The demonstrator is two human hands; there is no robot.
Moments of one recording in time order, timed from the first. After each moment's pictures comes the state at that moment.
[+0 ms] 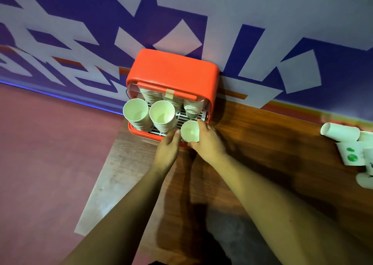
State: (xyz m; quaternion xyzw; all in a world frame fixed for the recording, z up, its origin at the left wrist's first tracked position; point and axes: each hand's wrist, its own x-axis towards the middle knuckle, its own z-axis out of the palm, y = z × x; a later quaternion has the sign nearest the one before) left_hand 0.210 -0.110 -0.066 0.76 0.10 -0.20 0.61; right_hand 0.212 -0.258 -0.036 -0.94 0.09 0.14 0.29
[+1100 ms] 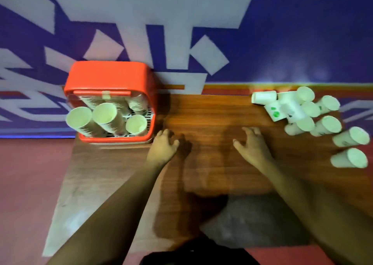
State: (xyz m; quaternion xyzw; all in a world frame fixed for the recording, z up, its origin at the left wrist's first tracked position) left_hand 0.151 -0.213 -0.027 0.90 -0.12 -0.23 0.35; right_hand 0.022 -0.477 0.005 -0.91 0.32 0.09 0.24
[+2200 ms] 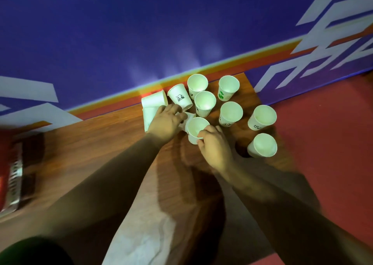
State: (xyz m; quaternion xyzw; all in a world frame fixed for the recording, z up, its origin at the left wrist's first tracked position) left_hand 0.097 -0.670 -0.067 0.81 -0.57 -0.08 0.05; right_hand -0.083 -0.755 -0.069 -0.94 0.29 -0.04 0.19
